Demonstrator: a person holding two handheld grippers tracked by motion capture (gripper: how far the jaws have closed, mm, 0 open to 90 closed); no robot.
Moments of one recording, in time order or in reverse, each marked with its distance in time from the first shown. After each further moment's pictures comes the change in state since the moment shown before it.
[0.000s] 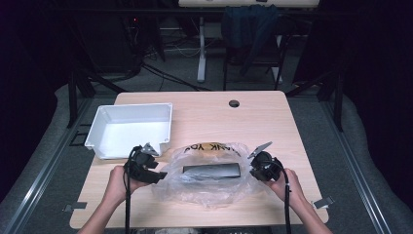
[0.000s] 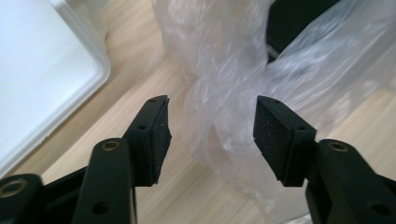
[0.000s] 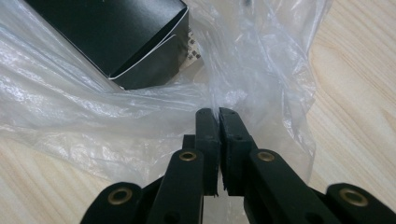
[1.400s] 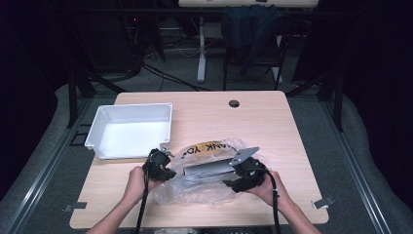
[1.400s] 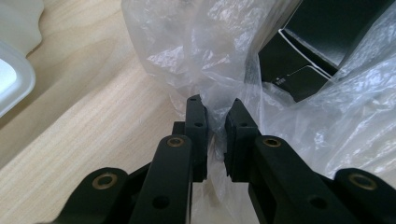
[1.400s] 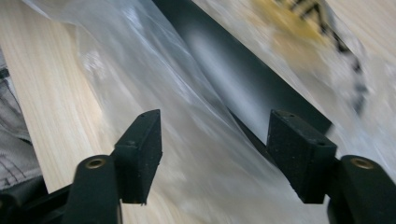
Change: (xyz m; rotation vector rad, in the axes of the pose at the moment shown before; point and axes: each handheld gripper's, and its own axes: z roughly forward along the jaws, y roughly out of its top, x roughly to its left) left arm -0.005 0.009 0.066 0.118 -0.015 -0.049; right arm 0.056 0.030 -0.023 -0.197 0.140 -0.224
